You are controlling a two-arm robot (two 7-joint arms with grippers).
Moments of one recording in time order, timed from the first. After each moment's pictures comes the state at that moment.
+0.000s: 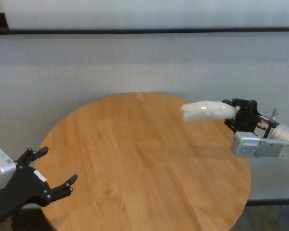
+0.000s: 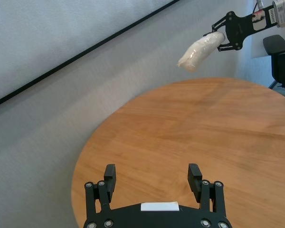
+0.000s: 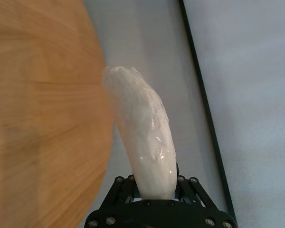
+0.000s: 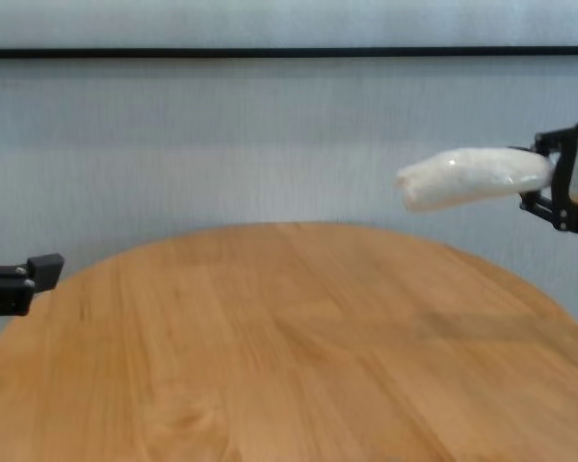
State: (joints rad) left arm 0.33 0.76 0.04 -2.06 -0.27 0.05 -0.26; right arm 0.62 0.52 -0.56 -1.00 -0.64 -0.46 0.11
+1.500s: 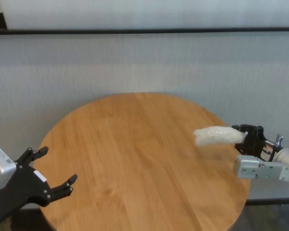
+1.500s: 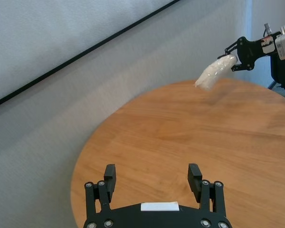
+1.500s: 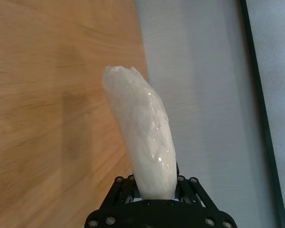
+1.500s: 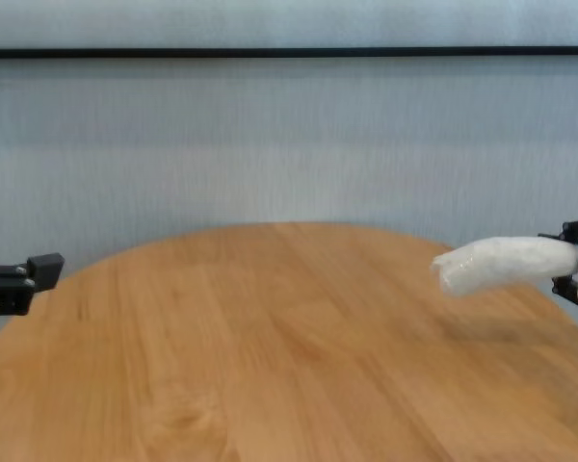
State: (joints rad) left arm 0.33 0.76 0.05 -2.06 -0.27 0.05 -0.26; right arm 0.62 0.48 -0.59 -0.81 -0.72 -0.45 0.02
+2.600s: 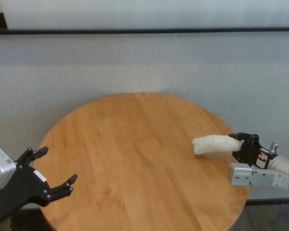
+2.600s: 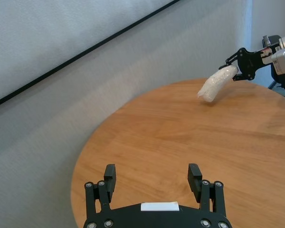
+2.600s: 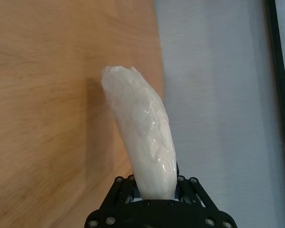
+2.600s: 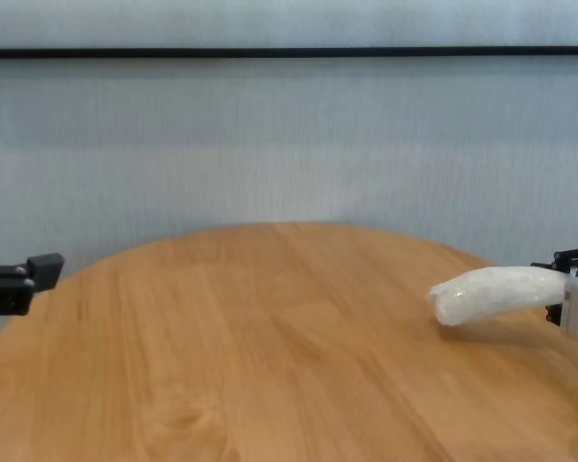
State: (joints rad) left arm 0.33 0.76 0.05 -2.06 -0.27 0.05 -0.26; right arm 0.64 0.45 -0.63 -0.72 -0.76 -0.43 -0.03
